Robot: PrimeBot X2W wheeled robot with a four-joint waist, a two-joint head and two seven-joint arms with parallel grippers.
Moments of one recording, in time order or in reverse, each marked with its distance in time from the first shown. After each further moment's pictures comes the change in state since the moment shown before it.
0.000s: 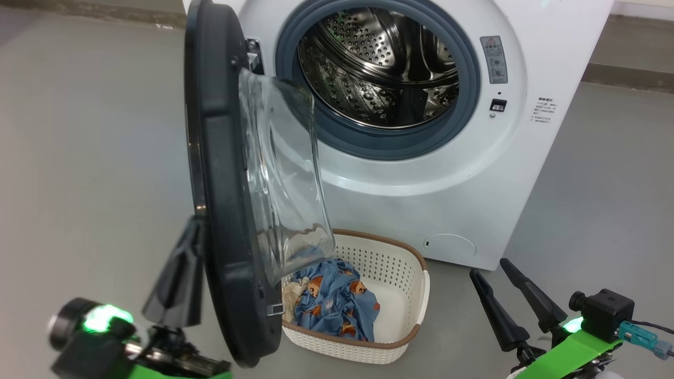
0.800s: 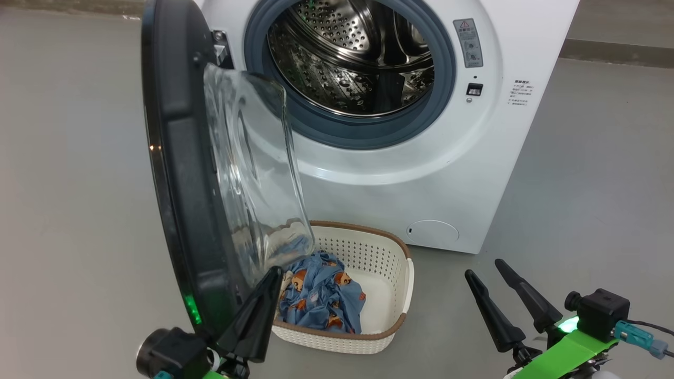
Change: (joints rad) left arm 0.023 -0.043 -0.179 0.156 -0.075 -0.015 0.091; right arm -0.005 -0.001 0.018 -0.002 0.009 0.000 0.000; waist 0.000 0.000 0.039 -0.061
